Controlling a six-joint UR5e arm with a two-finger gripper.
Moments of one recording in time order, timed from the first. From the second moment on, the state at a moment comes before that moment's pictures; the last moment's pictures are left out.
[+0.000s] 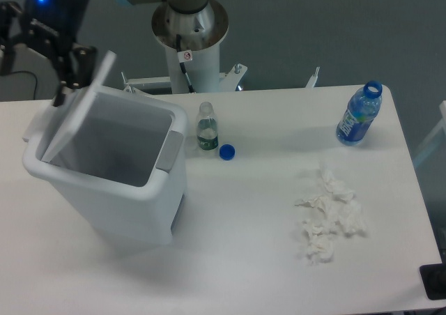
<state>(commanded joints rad) 2.20 -1.49 -1.63 -1.03 1.10 0.44</state>
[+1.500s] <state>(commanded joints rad) 2.27 -1.58 -1.68 -1.03 1.18 0.61</state>
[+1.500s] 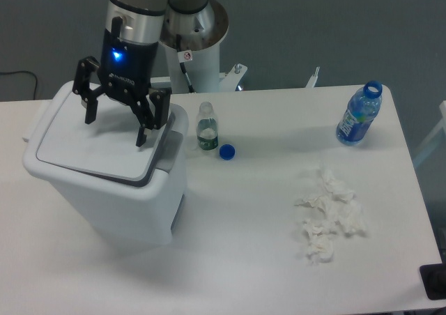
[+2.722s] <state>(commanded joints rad) 2.32 -1.62 -1.65 -1.04 1.18 0.60</state>
